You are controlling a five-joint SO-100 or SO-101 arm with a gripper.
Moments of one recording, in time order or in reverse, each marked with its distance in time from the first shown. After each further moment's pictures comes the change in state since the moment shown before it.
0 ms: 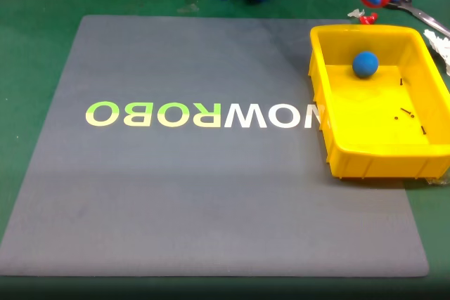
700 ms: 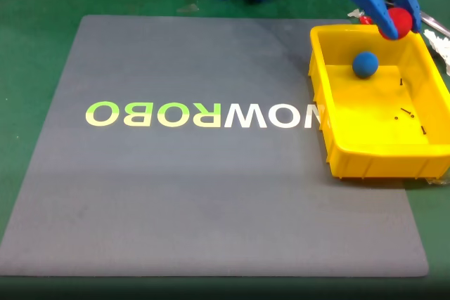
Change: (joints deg) arm 0.3 -18.0 -12.5 -2.5 1.1
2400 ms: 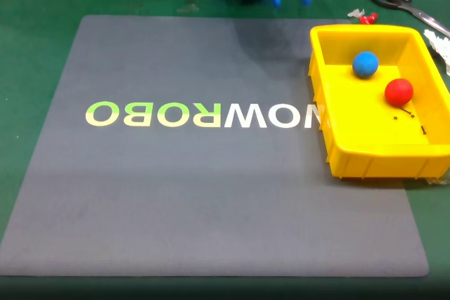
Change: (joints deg) arm 17.4 65.6 45.8 25.5 0.1
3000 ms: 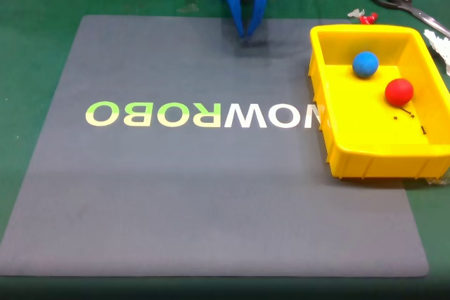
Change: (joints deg) arm 9.3 24.7 22.8 18.5 0.7
